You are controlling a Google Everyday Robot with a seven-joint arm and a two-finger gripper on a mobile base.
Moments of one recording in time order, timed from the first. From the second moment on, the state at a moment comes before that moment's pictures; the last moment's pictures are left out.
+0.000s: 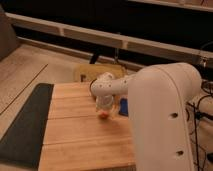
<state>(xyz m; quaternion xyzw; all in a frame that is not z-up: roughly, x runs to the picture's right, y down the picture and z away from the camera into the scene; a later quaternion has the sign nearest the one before) -0.001 0.150 0.870 -0.17 0.29 0.79 0.51</state>
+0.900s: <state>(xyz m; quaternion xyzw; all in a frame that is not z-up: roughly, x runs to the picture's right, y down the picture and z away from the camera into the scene) 0.001 0.150 0.870 -0.18 0.29 0.79 0.51</state>
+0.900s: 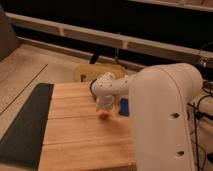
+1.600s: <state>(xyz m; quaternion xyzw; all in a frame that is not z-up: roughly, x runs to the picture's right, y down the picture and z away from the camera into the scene) 0.000 0.146 0.873 -0.18 0.29 0.79 0.51</state>
